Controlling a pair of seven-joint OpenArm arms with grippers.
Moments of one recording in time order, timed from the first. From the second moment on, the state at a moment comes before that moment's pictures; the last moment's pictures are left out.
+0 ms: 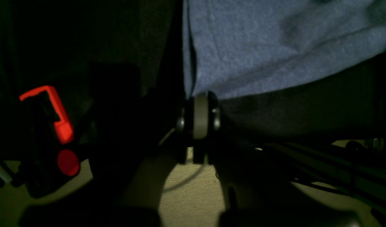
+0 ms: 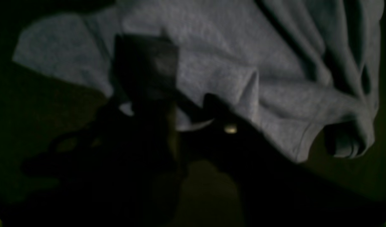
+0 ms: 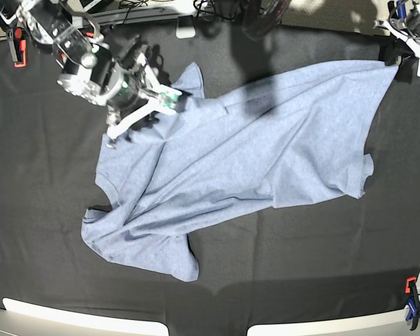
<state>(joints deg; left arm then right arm) 46.7 -20.4 -30.6 109.5 -37.5 -25.4 35.2 -8.1 37.4 -32.2 112.9 -7.1 28.3 -42.0</state>
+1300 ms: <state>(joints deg) 46.7 -20.4 -30.6 109.5 -37.5 -25.4 35.0 -14.5 26.6 -22.8 111.7 4.5 19.5 -52.8</state>
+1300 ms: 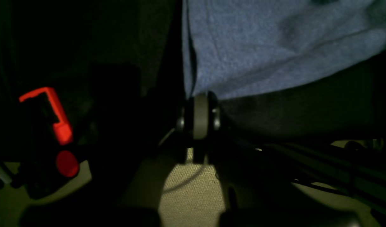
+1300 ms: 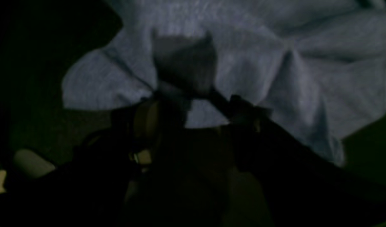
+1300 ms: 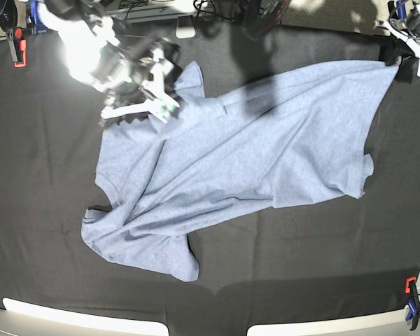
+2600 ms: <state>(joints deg) 46.7 -20.4 -30.6 109.5 -37.5 -25.4 35.0 -38.4 36.7 -22.7 134.1 -9.3 21.1 -61.4</state>
